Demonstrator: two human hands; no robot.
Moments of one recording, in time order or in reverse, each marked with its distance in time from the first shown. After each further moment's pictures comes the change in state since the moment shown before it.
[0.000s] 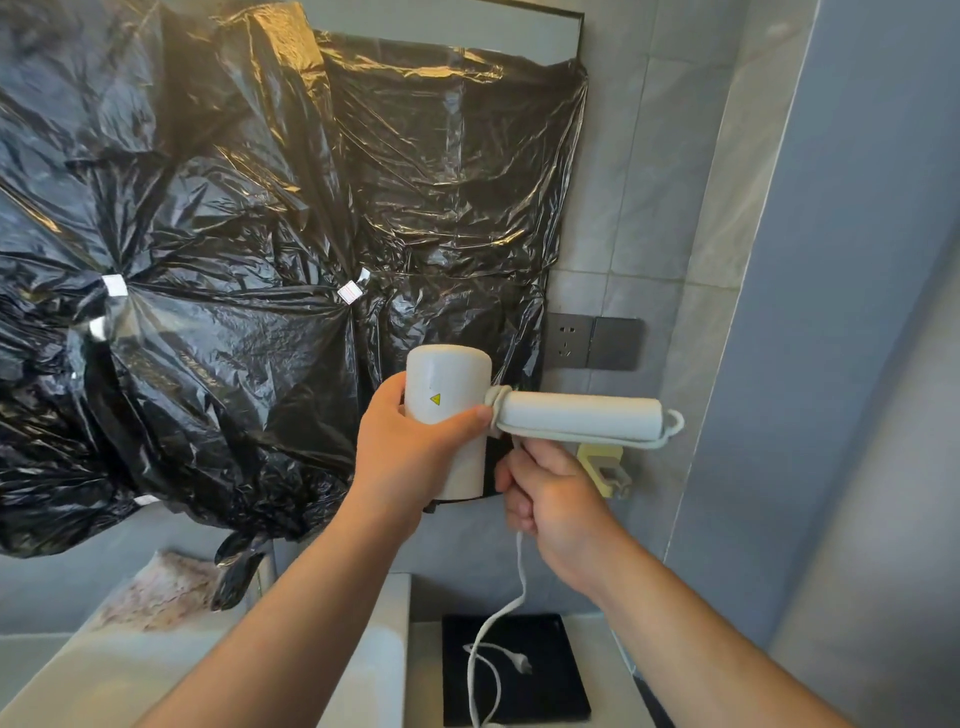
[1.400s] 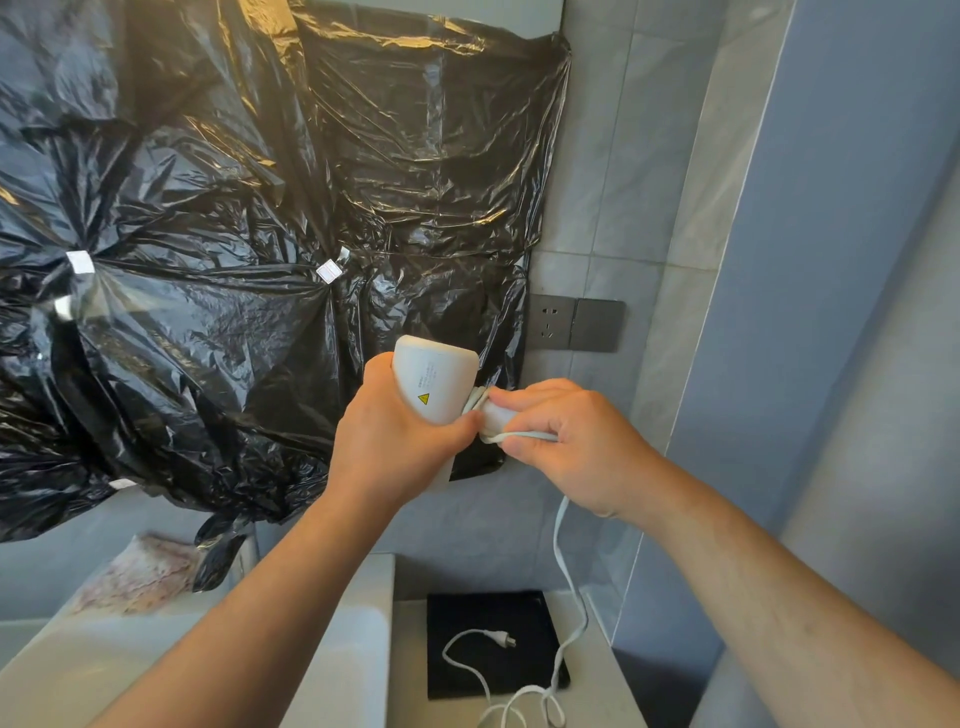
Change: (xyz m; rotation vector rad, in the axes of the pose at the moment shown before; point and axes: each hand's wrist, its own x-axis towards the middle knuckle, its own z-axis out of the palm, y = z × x) left_hand -0.009 0.000 -0.003 0.470 0.004 0.181; right_hand -0.007 -0.057 -0.035 -1.135 -0.180 -0.403
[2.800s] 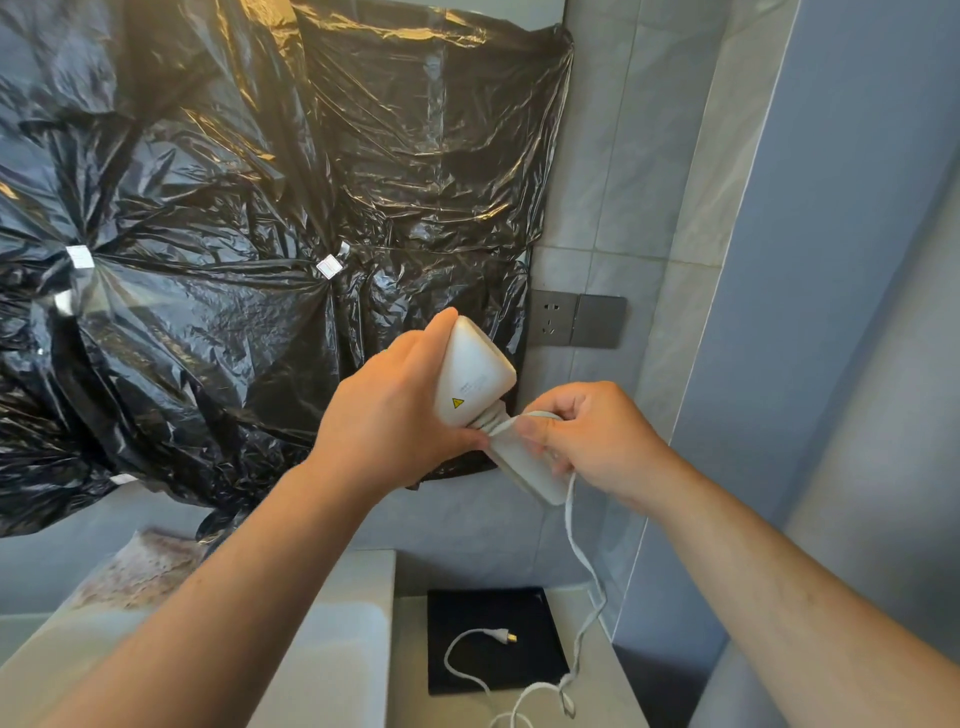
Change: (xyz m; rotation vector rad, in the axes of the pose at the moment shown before) left_hand 0.005 0.021 -0.020 0.456 -0.158 0.378; right_hand 0.001 0.006 -0.001 0.415 0.097 0.308
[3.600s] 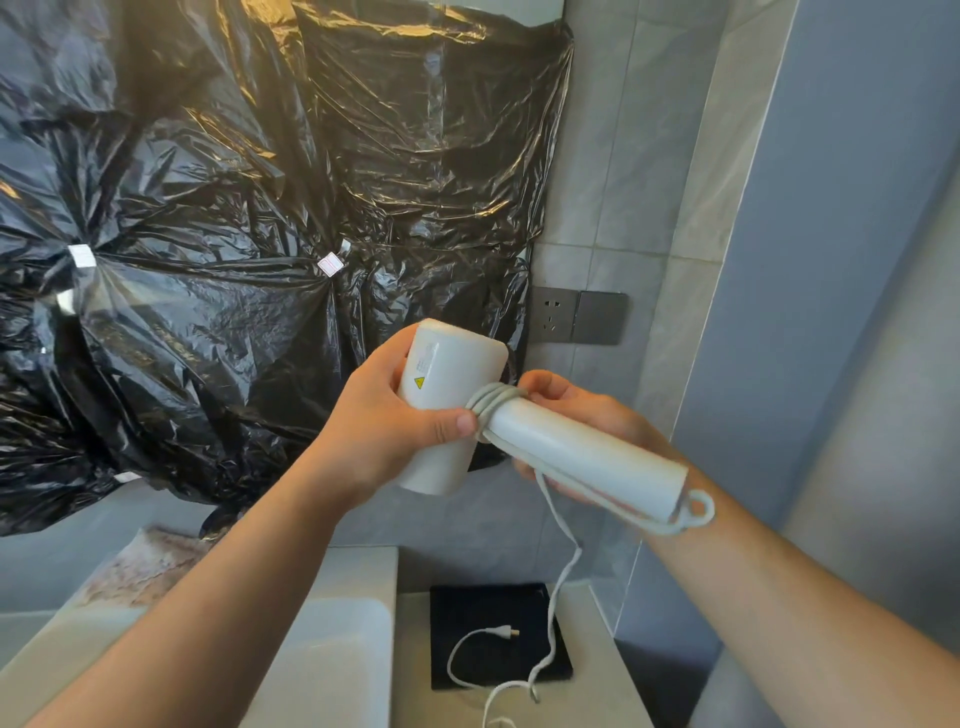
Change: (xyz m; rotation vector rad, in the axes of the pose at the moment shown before) left_hand -0.003 -0.020 0.006 -1.015 -0.105 -0.093; right_hand 0.012 0.008 0.005 0.961 -0.452 0.241
